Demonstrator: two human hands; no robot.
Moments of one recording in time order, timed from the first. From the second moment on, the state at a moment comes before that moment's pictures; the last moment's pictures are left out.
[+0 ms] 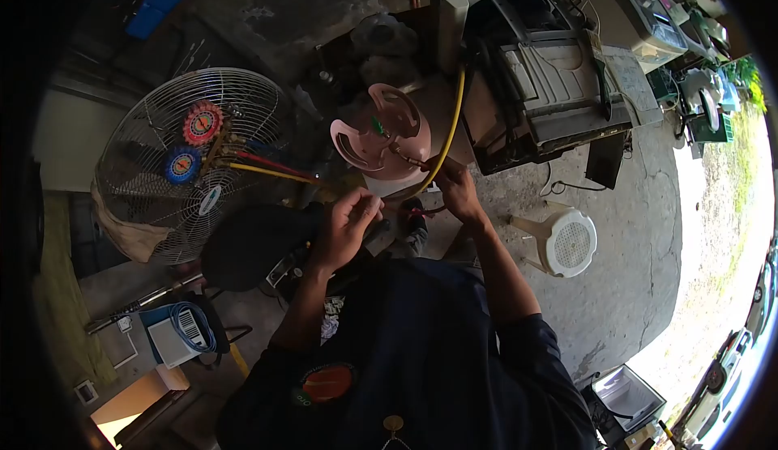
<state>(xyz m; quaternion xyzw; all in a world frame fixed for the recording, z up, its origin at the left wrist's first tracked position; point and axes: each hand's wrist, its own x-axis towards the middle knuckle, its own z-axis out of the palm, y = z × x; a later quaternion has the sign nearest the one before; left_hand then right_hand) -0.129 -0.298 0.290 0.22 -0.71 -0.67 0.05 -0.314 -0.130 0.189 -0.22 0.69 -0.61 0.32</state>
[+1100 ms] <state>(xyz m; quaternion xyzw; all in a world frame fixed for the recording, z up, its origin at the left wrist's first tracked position) -0.278 -0.274 0.274 0.48 -0.85 -0.02 0.19 -0.346 -0.151 0.193 -0.30 0.61 -0.63 0.39</state>
